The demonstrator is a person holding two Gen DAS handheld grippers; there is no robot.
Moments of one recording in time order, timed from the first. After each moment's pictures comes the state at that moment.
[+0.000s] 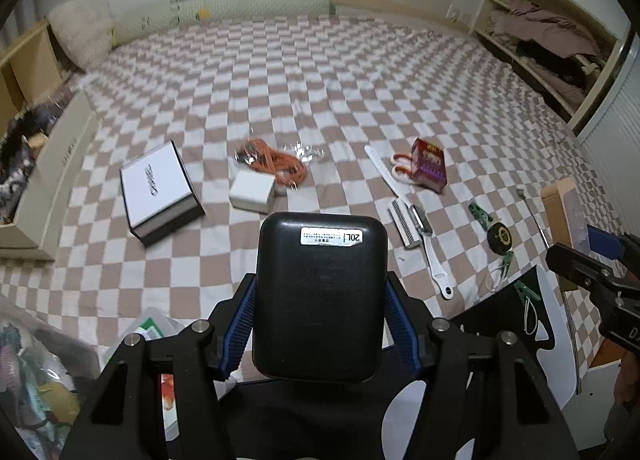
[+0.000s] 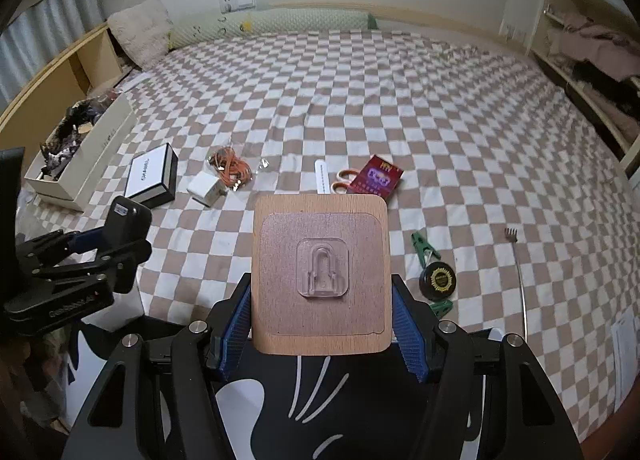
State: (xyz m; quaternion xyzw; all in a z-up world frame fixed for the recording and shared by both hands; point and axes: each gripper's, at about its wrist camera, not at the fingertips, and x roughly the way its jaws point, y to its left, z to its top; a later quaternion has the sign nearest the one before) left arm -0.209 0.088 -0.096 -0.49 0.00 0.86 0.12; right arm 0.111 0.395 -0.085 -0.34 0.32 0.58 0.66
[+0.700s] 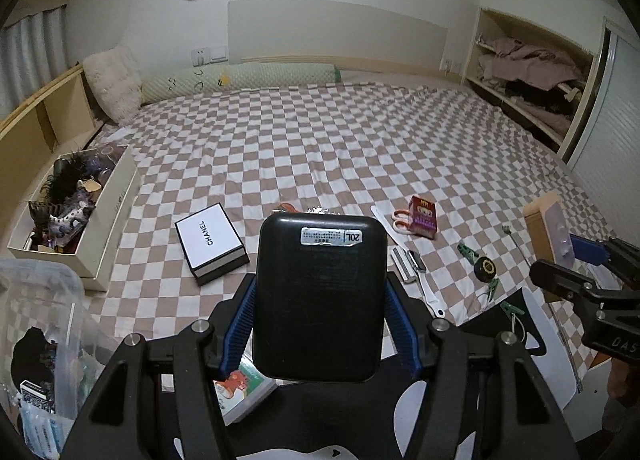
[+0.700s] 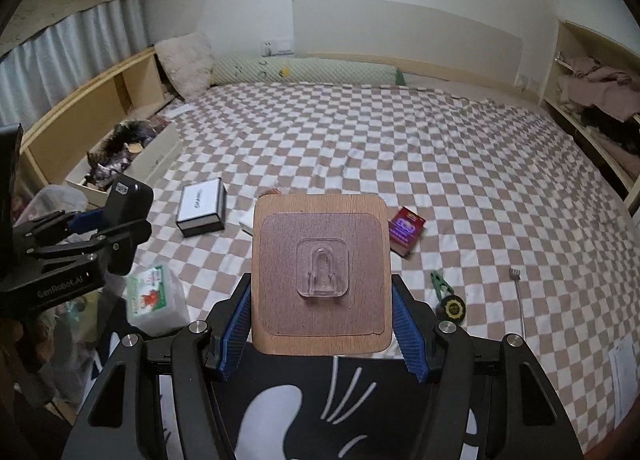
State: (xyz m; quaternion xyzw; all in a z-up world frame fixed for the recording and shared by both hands) left arm -0.157 0.050 -0.022 -0.39 0.01 0.91 0.11; right arm 0.067 0.353 -0.036 -0.30 0.25 0.65 0.66
